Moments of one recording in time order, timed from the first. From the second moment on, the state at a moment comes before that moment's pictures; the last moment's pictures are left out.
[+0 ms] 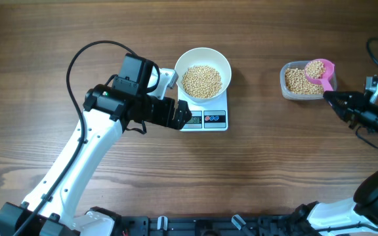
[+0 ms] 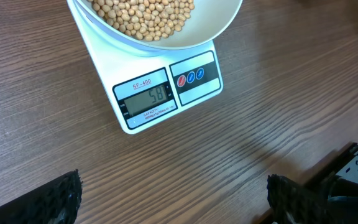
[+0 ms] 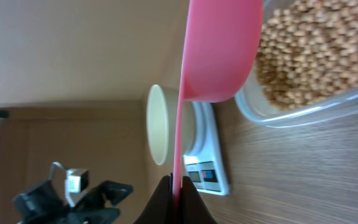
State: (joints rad) left arm -0.37 1.43 1.19 -0.91 0.39 -0.12; right arm -0.72 1.70 1.11 -0.97 -1.25 -0.13
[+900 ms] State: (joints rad) left arm -0.37 1.43 1.19 -0.91 0.39 -0.12; right arm -0.19 1.70 1.18 -0.82 -1.42 -0.02
